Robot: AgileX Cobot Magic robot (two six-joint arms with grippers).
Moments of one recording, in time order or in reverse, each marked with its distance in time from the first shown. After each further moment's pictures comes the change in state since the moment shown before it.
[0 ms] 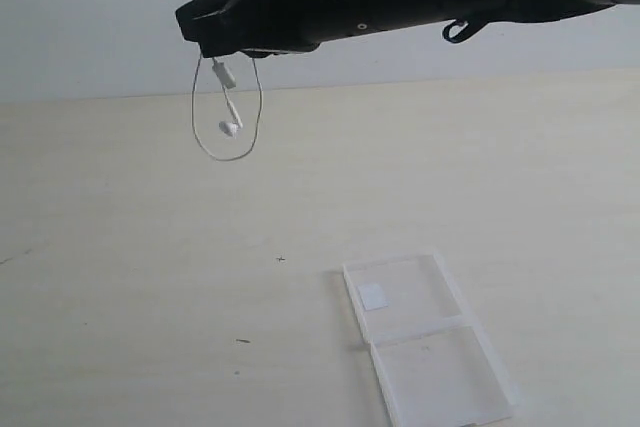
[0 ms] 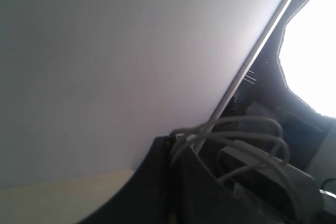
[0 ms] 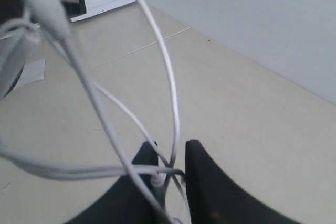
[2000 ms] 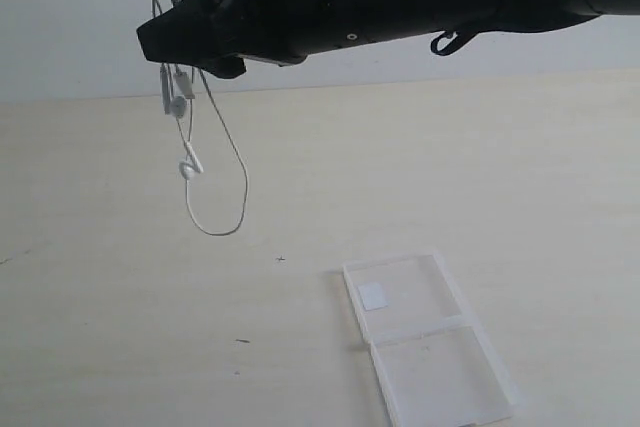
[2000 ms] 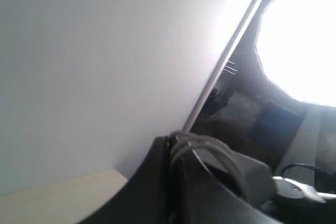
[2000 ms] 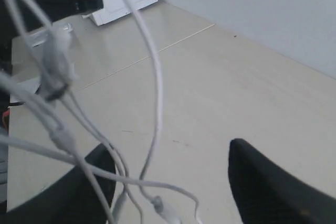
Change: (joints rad) left arm 0.000 0.000 0.000 0.049 -0.081 0.008; right arm 0.000 0.029 0.000 0.079 0.087 -0.014
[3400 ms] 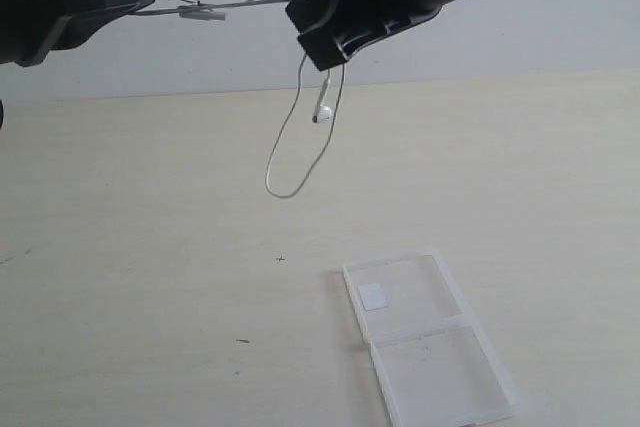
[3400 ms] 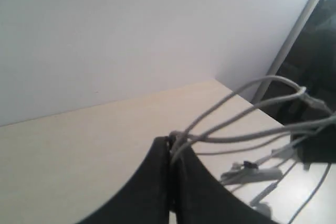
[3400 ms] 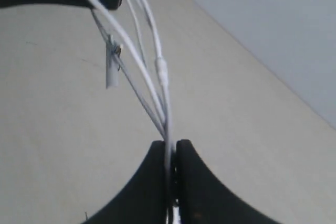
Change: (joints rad) left arm -0.004 0.000 0.000 0.359 0.370 -0.093; right arm 0.006 -0.248 0.000 -0.980 -0.037 0.662
